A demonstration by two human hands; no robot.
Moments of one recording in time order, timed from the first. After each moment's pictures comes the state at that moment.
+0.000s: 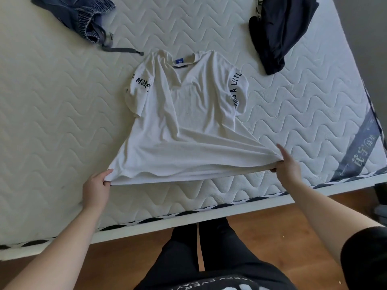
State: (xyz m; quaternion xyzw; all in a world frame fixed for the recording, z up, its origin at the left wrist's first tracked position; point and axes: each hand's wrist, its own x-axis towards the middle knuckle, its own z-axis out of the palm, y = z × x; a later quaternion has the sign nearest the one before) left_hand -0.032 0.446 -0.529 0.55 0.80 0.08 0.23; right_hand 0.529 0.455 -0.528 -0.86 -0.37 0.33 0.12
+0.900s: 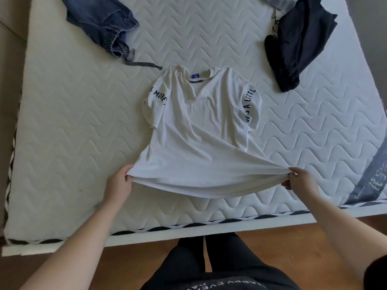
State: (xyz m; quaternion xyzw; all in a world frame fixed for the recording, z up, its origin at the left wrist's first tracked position) left_hand -0.008 0.483 -0.503 0.50 0.80 0.09 0.30; right_hand 0.544 0.481 -0.521 -0.86 -0.32 0.38 0.11
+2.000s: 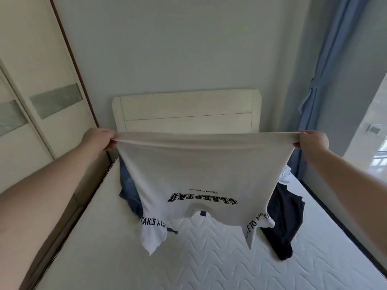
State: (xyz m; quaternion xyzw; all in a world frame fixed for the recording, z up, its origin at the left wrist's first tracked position) left_hand -0.059 0.823 0.038 0.46 0.71 0.48 0.22; right_hand 0.532 0.840 0.000 -0.70 -0.34 0.23 0.58
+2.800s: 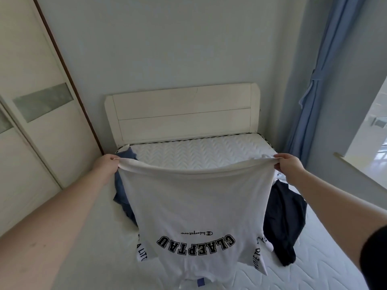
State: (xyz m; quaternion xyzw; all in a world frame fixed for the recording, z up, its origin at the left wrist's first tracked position) left_hand -0.033 0.897 -0.058 0.42 0.77 0.41 0.23; right_hand 0.531 0.919 -0.105 -0.71 -0.31 0.37 0.51
